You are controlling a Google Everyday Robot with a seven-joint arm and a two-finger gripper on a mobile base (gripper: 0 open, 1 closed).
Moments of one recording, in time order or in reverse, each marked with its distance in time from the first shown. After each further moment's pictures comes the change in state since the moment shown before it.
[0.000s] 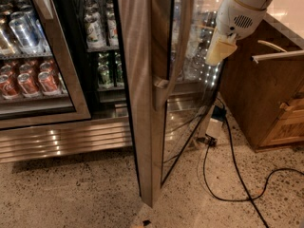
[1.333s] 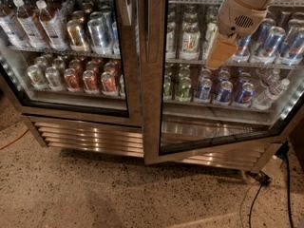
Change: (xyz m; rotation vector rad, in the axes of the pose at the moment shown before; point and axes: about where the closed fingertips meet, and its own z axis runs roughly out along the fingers) arm 0.000 0.000 0.000 0.000 0.000 0.000
